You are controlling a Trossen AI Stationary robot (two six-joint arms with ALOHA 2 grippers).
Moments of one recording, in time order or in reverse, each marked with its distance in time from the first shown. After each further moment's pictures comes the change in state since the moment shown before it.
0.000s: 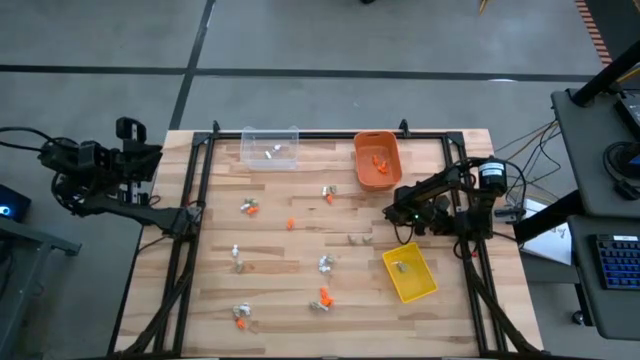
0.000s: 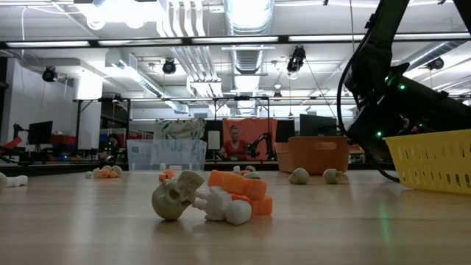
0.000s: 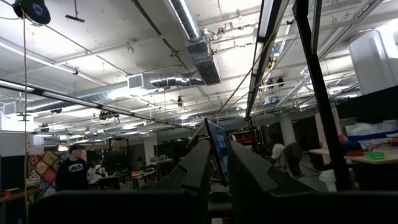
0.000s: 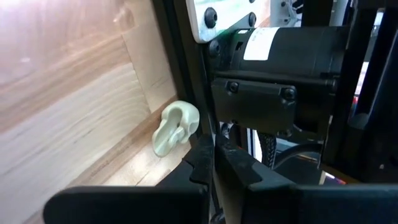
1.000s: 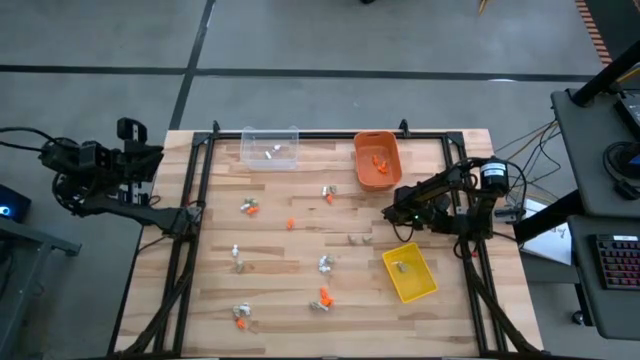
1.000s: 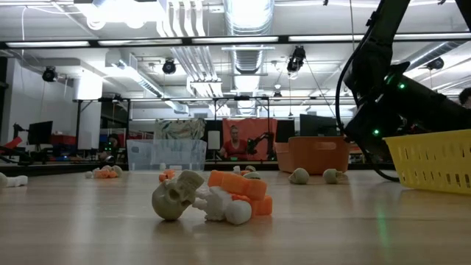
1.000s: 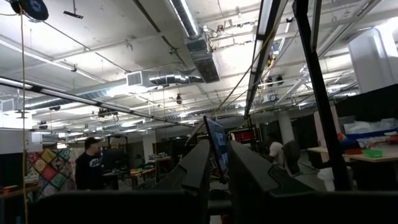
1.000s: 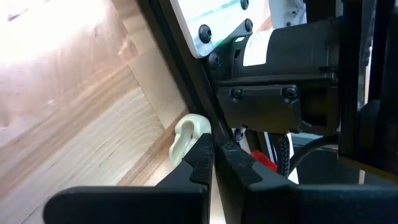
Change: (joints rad) left arm 0.000 0.000 0.000 -0.012 0.000 -0.008; right arm 0.007 -0.001 0.006 0.028 0.030 0.174
